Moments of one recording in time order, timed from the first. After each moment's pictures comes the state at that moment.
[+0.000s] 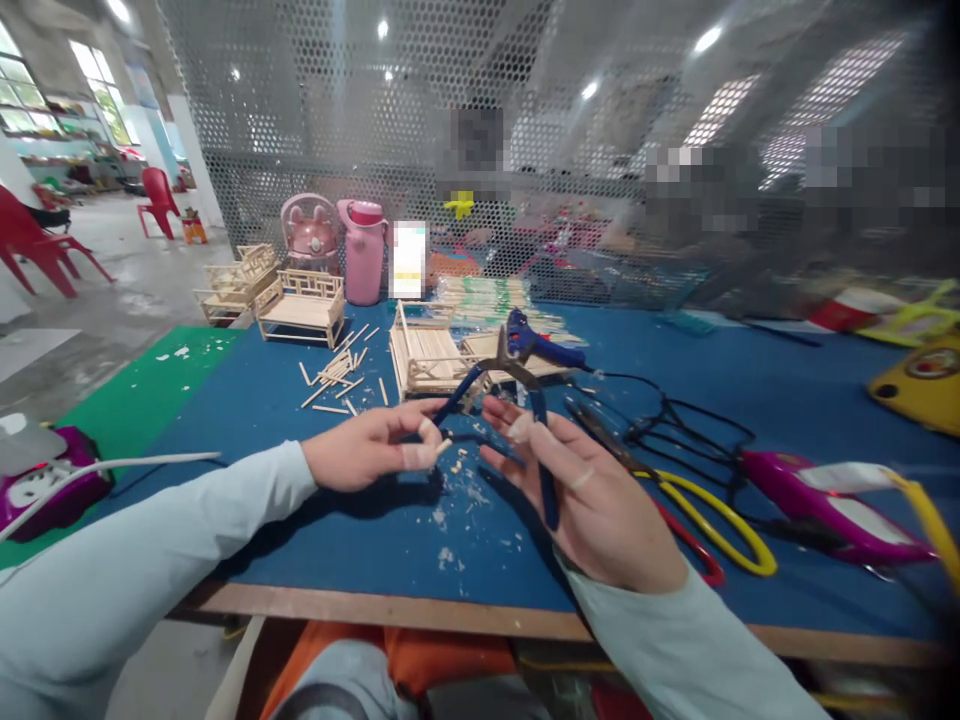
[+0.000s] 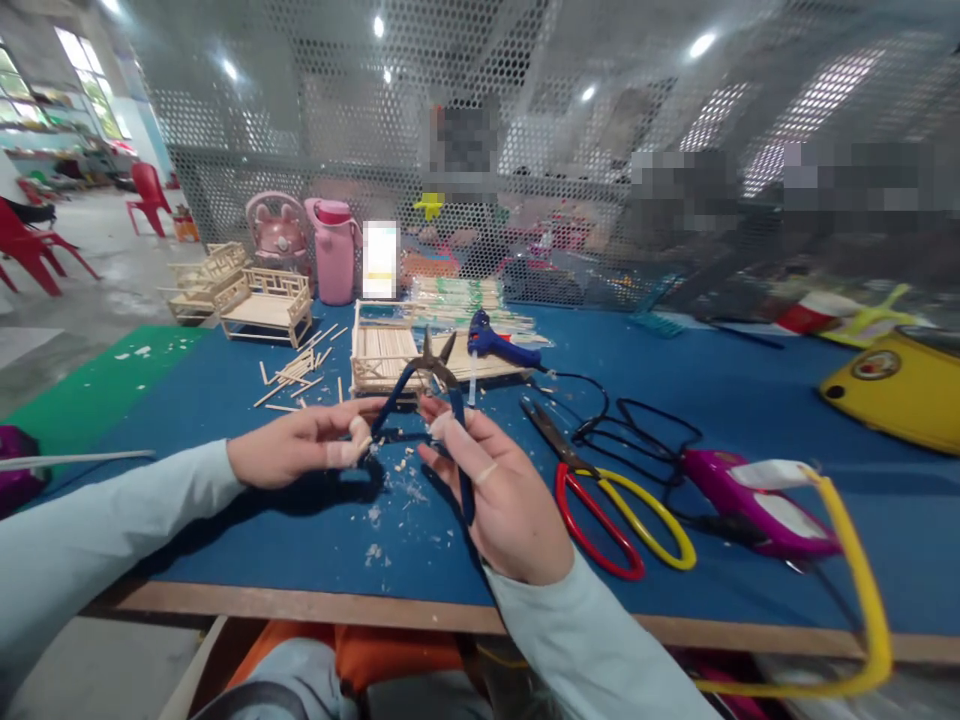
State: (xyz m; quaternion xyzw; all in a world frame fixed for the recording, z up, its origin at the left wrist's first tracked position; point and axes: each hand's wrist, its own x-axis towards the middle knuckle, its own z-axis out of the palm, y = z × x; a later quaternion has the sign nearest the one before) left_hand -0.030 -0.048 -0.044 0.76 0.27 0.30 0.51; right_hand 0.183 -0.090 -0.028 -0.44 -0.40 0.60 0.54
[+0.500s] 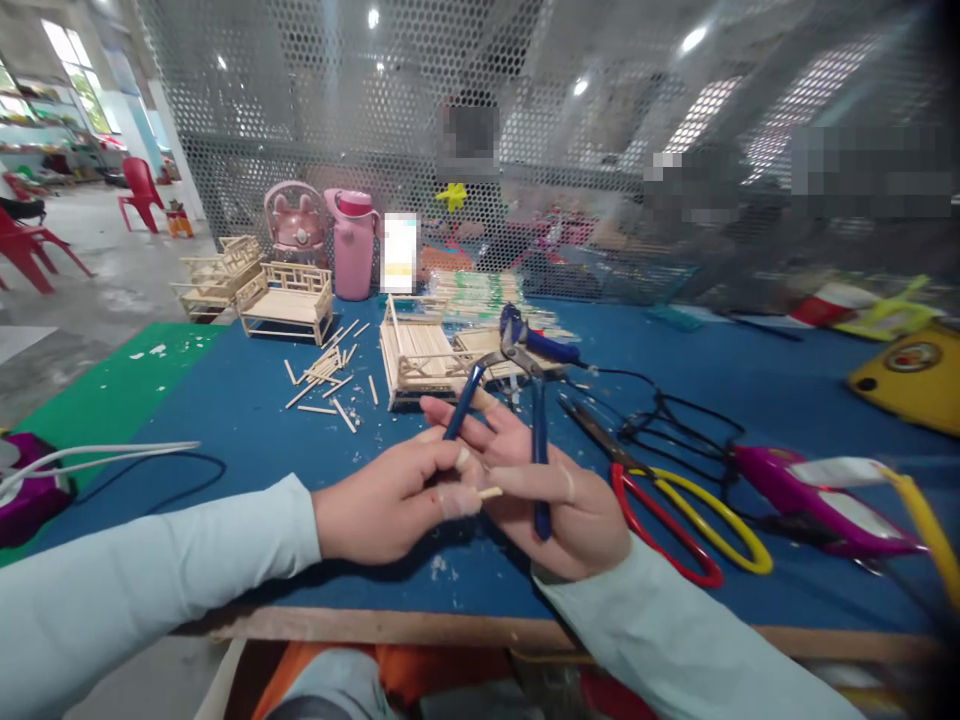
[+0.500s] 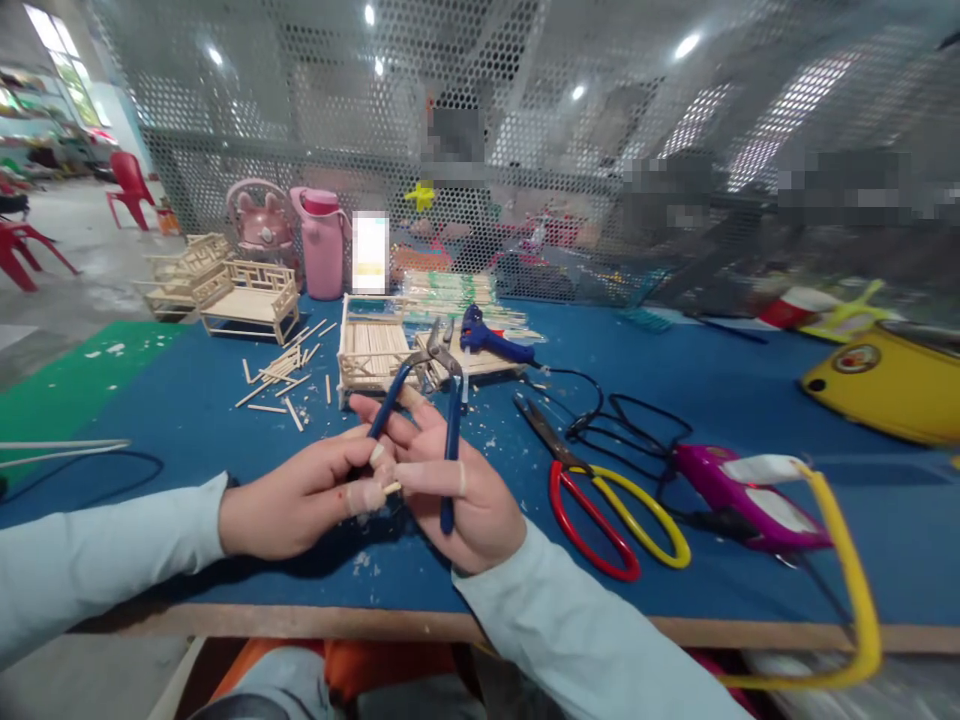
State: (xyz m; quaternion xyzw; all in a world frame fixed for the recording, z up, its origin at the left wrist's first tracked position) left_hand 0.012 -0.087 -0.041 0.77 0.23 0.35 0.49; right_hand 0.169 -0.087 -0.033 -0.27 -0.46 0.72 0.44
